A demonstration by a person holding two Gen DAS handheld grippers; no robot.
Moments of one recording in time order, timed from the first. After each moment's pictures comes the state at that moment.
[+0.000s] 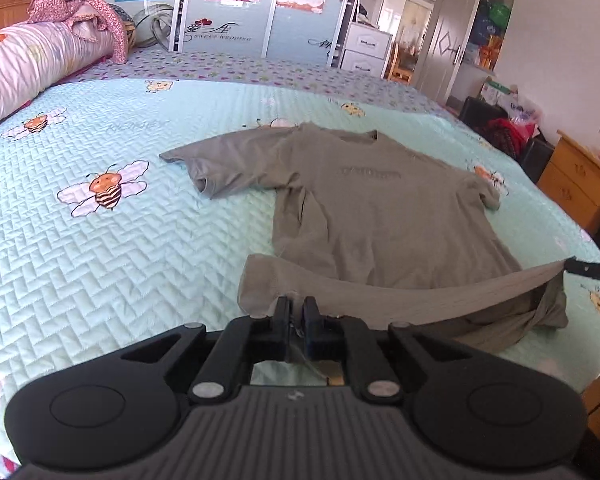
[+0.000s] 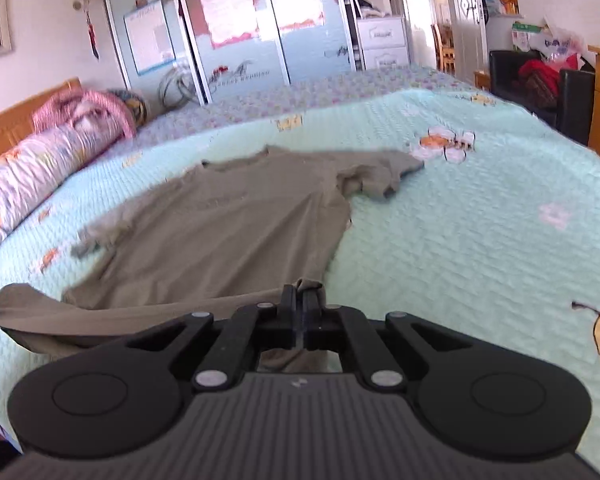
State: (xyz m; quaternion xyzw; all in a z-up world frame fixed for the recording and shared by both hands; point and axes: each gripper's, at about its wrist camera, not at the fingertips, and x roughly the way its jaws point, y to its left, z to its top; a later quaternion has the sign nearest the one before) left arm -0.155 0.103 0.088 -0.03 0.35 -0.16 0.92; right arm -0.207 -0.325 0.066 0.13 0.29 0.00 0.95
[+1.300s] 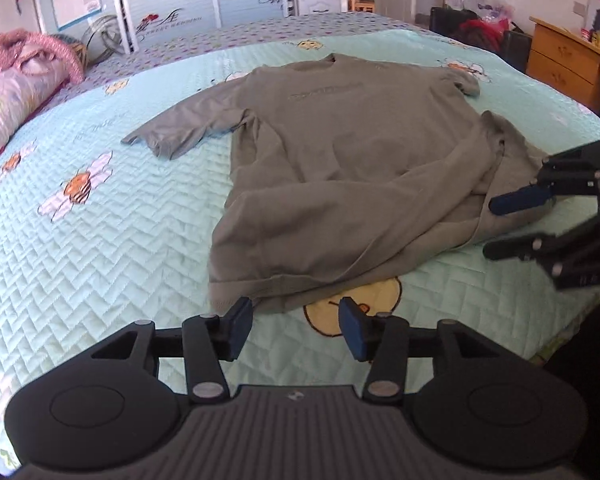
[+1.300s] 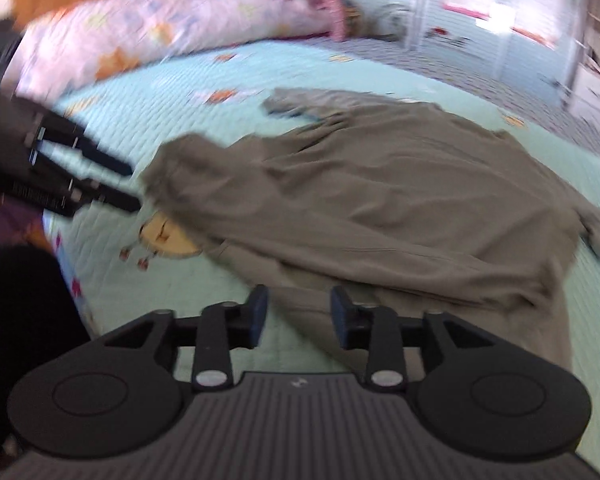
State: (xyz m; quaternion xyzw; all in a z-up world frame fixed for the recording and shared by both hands) left arm -0.181 0.058 0.048 0.11 0.39 -0.17 0.90; right arm -0.203 -0.158 0.027 -0.17 0.34 0.27 0.89
